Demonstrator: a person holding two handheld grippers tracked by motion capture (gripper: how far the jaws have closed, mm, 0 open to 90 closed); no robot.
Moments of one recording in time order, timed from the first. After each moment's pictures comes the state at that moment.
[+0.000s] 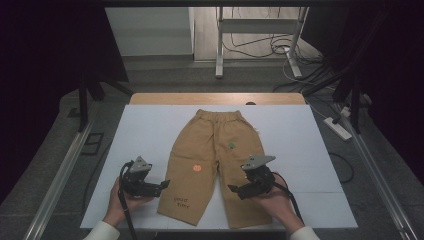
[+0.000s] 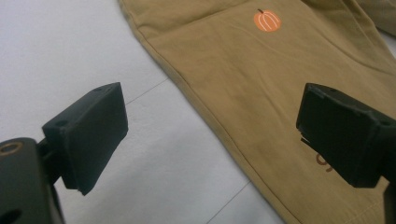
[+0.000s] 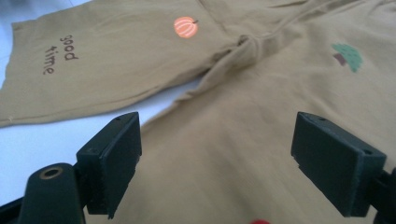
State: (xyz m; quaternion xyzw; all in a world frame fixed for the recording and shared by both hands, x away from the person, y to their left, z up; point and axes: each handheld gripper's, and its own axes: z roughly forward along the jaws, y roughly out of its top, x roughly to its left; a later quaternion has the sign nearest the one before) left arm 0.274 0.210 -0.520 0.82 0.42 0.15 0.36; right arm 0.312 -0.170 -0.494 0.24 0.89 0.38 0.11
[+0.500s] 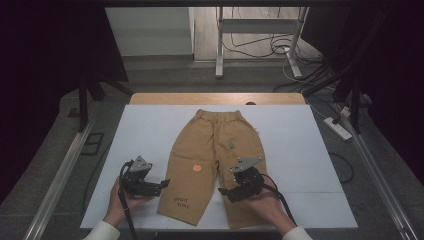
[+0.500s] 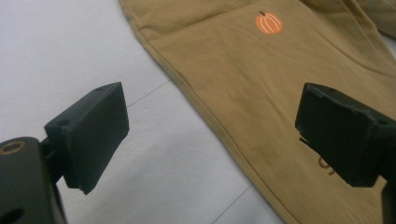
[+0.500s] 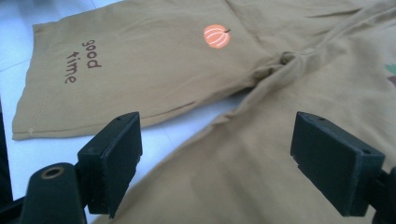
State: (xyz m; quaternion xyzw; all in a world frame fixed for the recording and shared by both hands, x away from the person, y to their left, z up) left arm 0.276 0.211 -0.521 0.81 0.43 0.15 0.36; right arm 0.307 -0.142 -0.499 0.22 0.90 0.37 0.09
